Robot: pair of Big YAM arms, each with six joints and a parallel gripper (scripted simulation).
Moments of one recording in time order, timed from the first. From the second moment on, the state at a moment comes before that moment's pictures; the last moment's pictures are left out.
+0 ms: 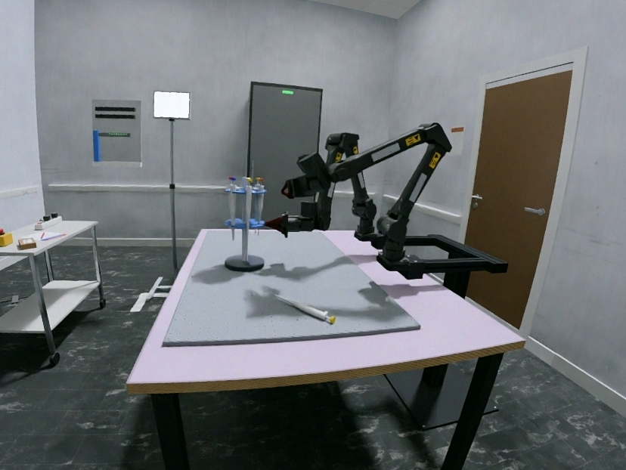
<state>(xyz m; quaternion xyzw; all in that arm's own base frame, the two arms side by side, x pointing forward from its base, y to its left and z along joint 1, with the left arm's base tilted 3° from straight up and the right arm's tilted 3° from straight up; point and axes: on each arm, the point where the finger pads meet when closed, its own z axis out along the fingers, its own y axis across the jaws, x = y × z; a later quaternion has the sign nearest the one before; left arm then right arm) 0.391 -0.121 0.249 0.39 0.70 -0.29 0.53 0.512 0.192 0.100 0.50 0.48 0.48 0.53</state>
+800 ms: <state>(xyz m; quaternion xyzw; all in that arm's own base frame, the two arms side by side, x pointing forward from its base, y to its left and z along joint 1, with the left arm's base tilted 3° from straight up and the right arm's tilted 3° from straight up) 0.391 -0.121 0.249 0.39 0.70 -0.29 0.53 0.512 0.194 0.100 0.51 0.47 0.47 0.54</state>
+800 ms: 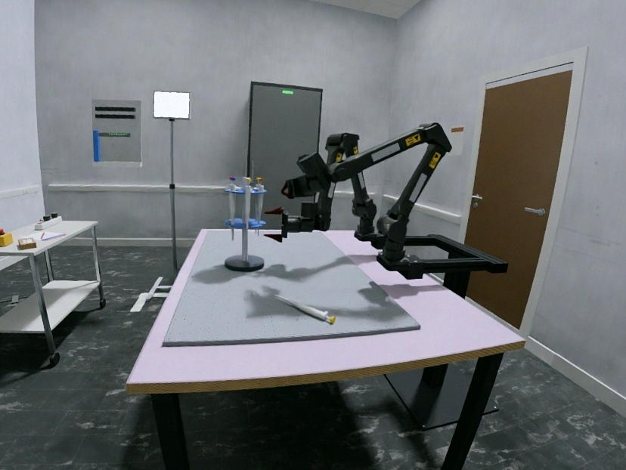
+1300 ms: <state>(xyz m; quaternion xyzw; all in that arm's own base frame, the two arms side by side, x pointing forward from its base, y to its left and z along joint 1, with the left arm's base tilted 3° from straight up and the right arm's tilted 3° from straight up) 0.392 -0.120 0.249 0.39 0.70 -0.29 0.53 0.474 0.189 0.096 0.51 0.48 0.46 0.54</state>
